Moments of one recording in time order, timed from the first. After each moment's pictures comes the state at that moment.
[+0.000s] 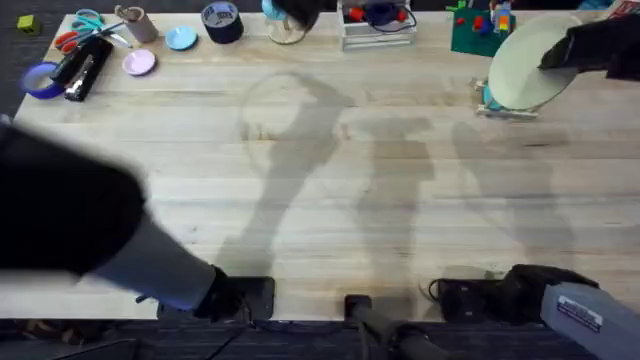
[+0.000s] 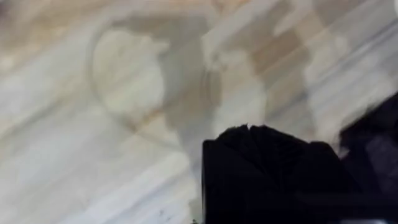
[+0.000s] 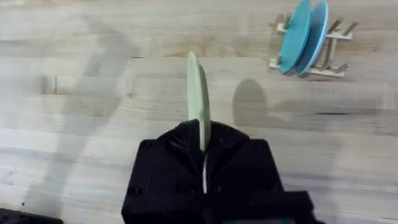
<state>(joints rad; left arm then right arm) -0.34 1.79 2.27 -1.69 0.24 0.14 -0.14 1.11 1.38 -1.19 -0.28 -0.02</state>
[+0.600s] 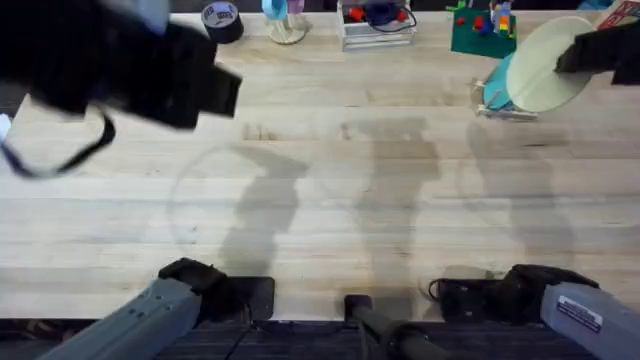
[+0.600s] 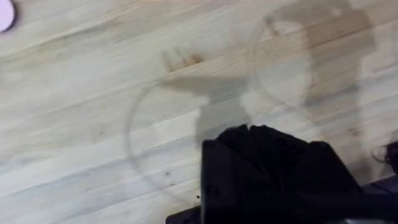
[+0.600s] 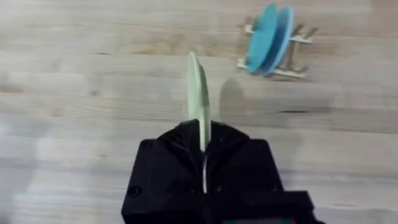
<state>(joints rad) -0.34 1.08 1.54 -1.47 0.00 -0.05 -0.14 1.11 1.38 -1.19 -0.16 -0.10</state>
